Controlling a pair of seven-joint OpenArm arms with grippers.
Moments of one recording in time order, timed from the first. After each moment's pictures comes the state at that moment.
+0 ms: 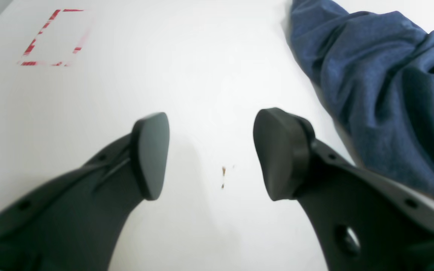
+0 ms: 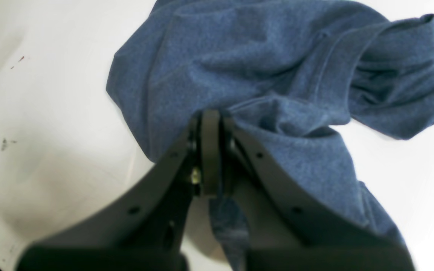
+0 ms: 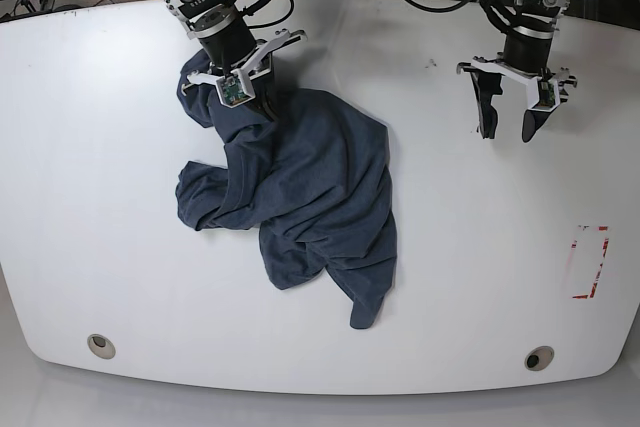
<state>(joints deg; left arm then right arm) 29.8 -11.2 -11.3 105.1 -13.9 -11.6 1.5 -28.9 0.9 0.4 109.5 0.7 24.0 -14.7</state>
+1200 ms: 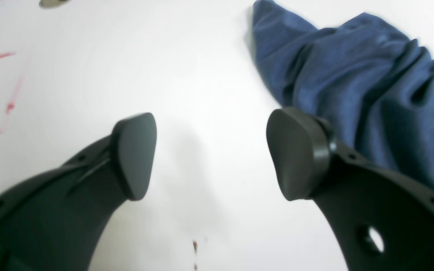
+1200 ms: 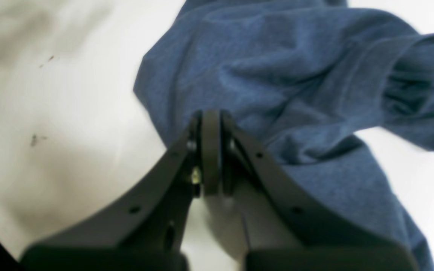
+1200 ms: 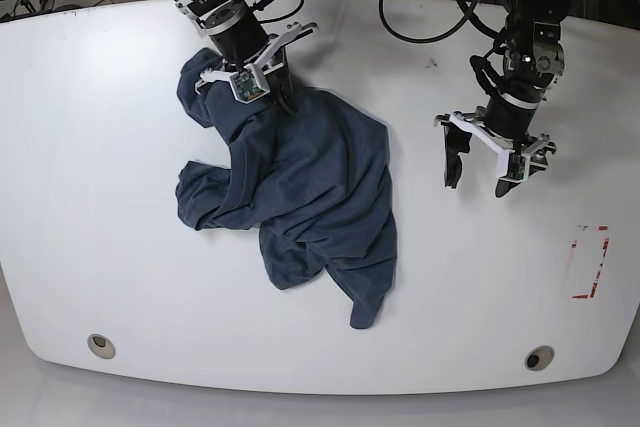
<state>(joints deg) 13.3 -14.6 -3.2 103.0 -13.9 -11.7 19.2 -29.3 0.7 -2.7 109.9 0.7 24.6 -14.7</state>
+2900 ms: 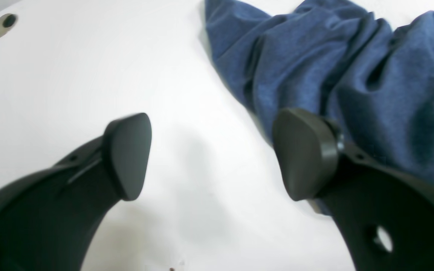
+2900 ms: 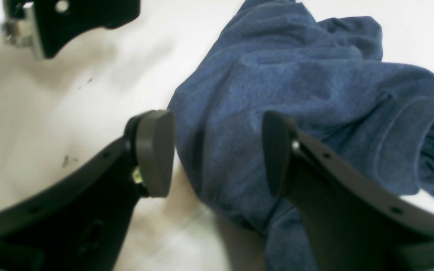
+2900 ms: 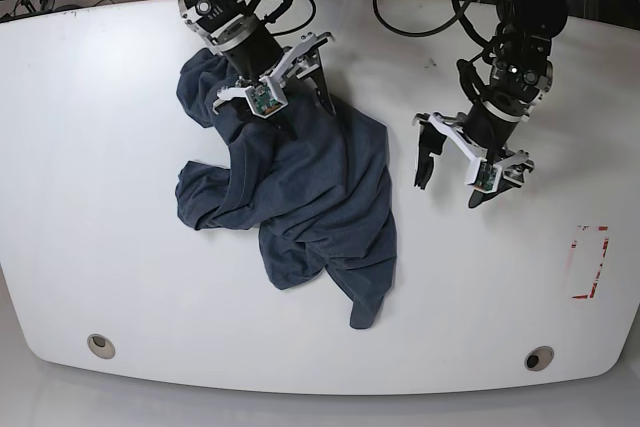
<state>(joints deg) 9.1 -17.6 4.5 102.3 -12.6 -13.1 21.0 -25.0 0.2 -4.9 109.4 1.2 28.1 -15.2</state>
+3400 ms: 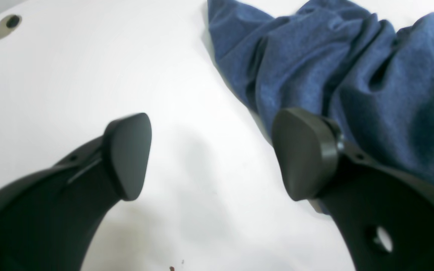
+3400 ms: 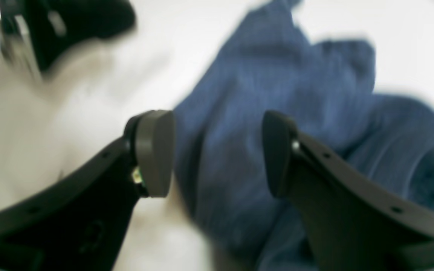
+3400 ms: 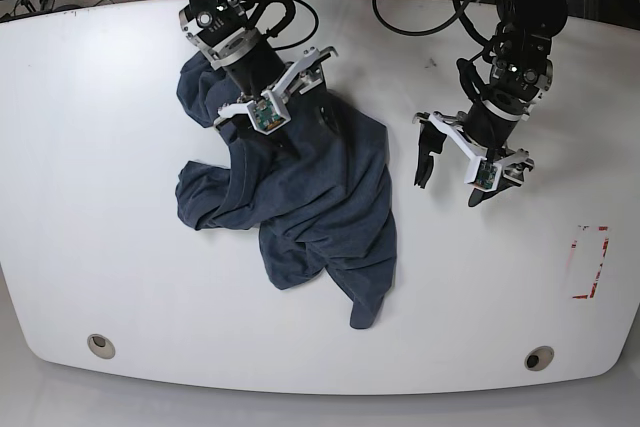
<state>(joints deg) 9.5 -17.6 4.5 102.3 -12.6 -13.0 20.7 -21.4 0.5 -6.1 110.0 1.1 26.8 -15.6</state>
